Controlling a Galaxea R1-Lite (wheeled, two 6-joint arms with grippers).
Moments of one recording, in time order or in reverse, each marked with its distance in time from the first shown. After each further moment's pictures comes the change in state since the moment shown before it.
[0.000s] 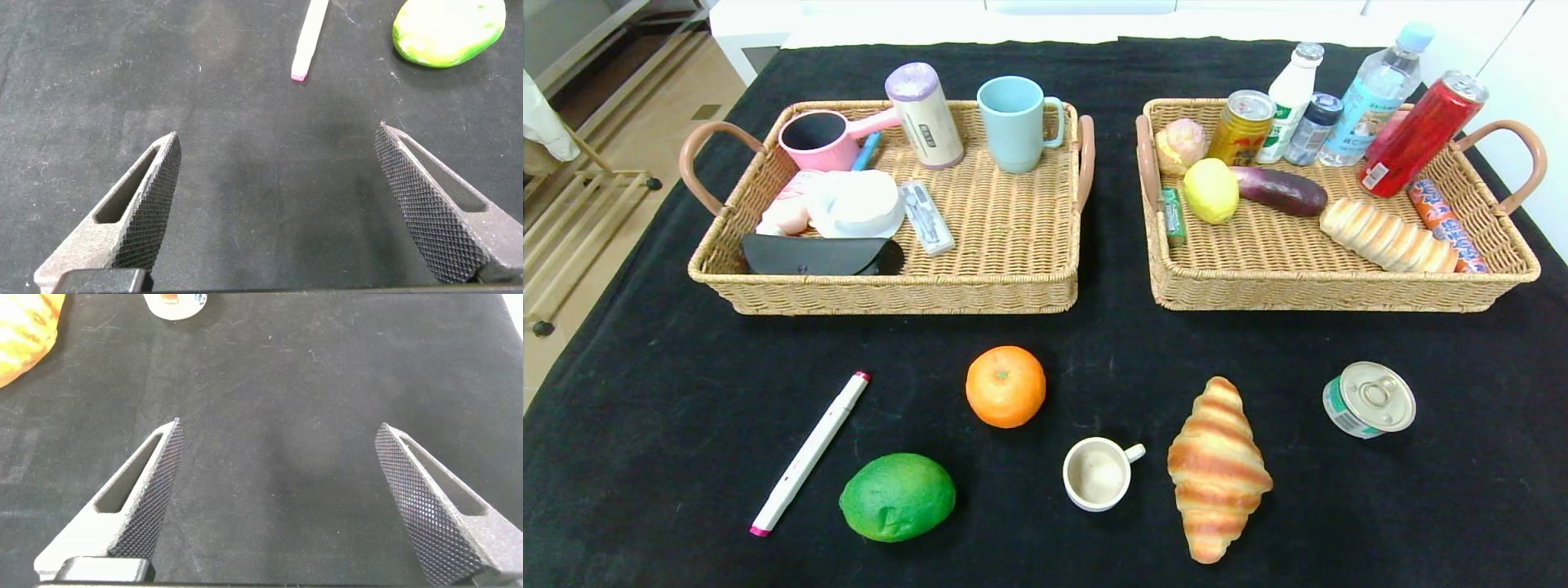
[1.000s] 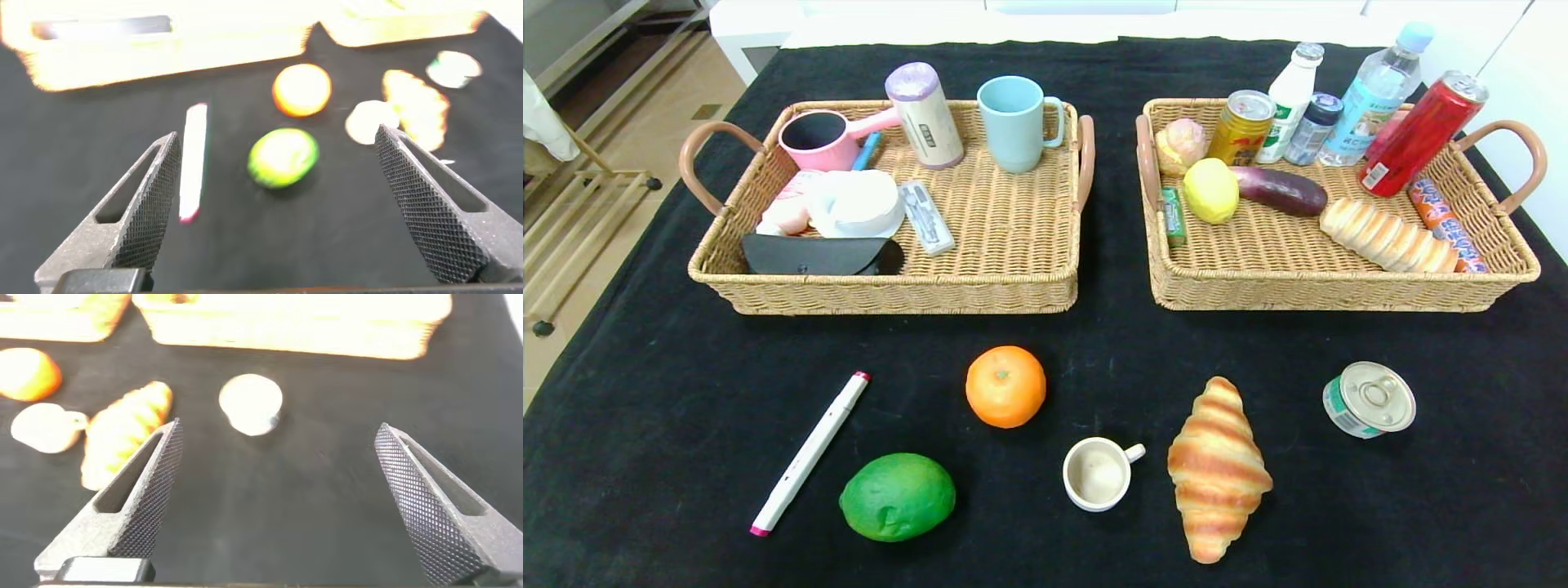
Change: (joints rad) left arm -0.126 0.375 -0.348 -0.140 -0.306 -0.061; right arm 0.144 0.437 -0.312 -0.184 0.083 0.006
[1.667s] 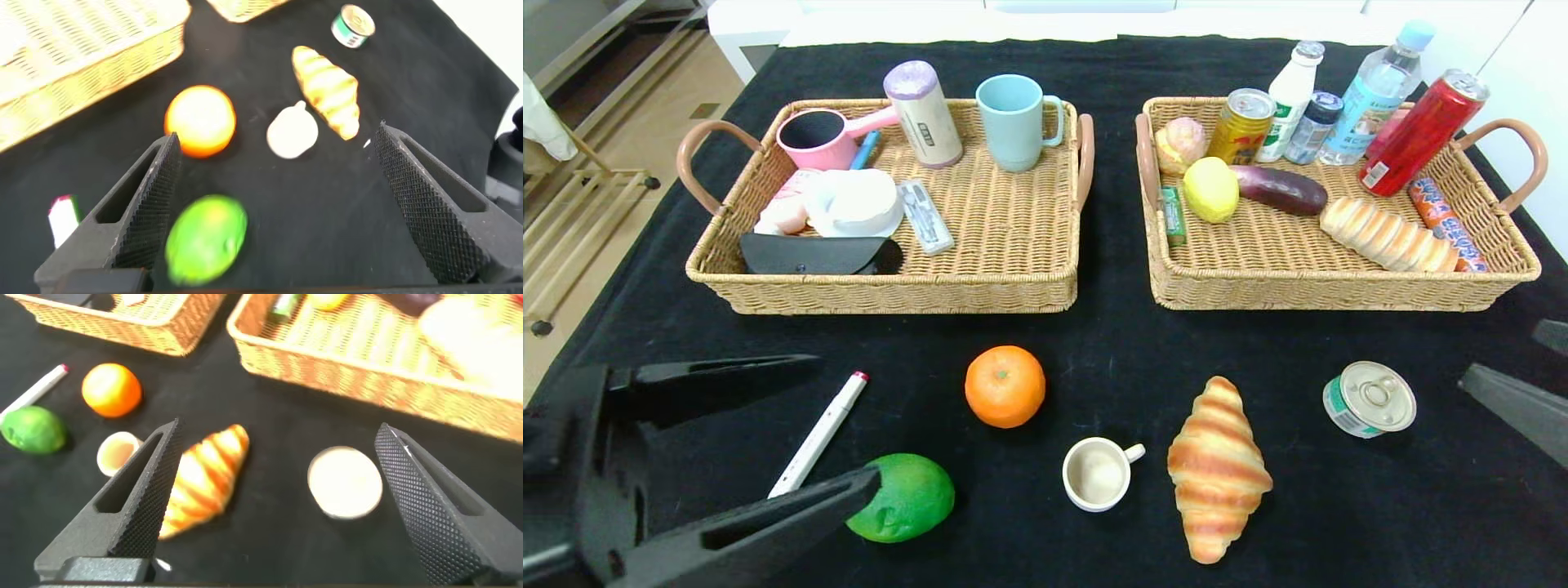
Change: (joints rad) left arm -0.410 0.616 -0.323 -0.044 0.004 0.116; right arm 0.343 0.490 -0.248 -0.165 -0.082 -0.018
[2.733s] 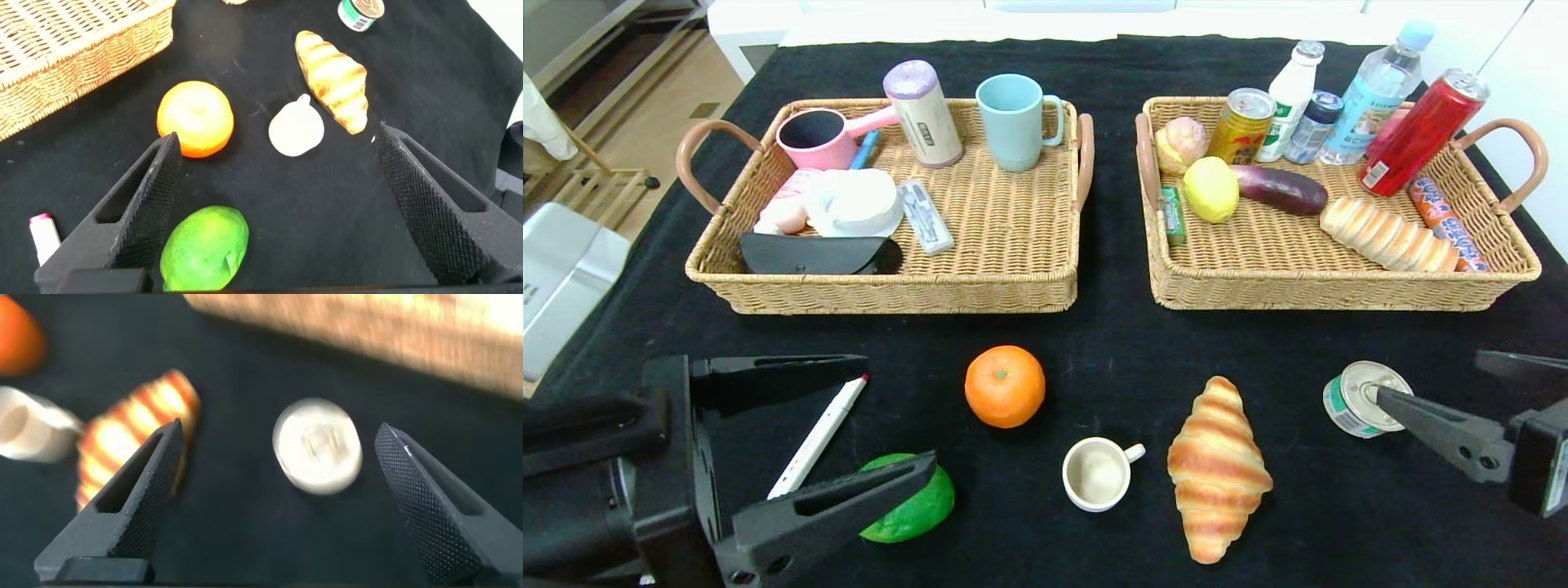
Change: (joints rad) left arm -0.026 0.085 -0.027 0.003 0.026 0.009; right arm 0.033 0.172 -0.126 0.239 -0.211 -0.019
